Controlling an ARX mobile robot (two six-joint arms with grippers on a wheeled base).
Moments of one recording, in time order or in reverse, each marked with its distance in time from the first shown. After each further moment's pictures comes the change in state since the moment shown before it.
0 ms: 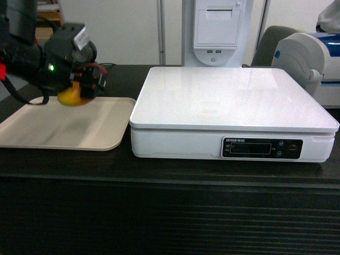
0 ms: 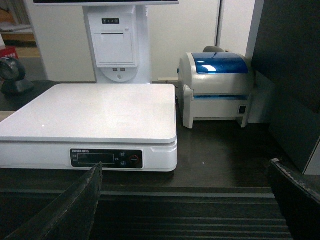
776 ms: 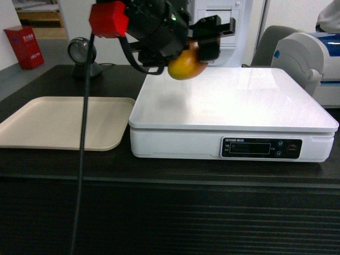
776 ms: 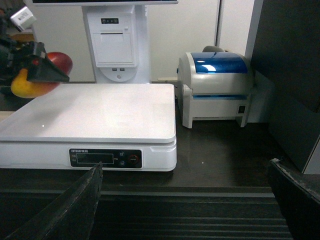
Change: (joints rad) left arm -0.387 -0.022 0.158 -0.089 -0.085 -0.392; right arm 0.000 0.000 0.000 0.000 0.000 0.000
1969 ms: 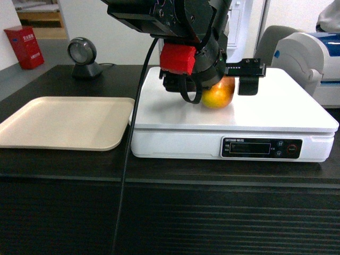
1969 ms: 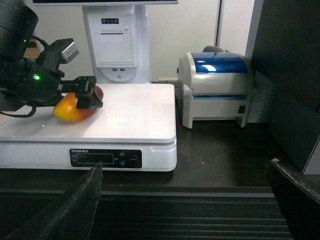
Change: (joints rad) left arm -0.112 0.219 0.214 -0.093 -0.198 -0.003; right arm 0.000 0.000 0.000 0.000 0.000 0.000
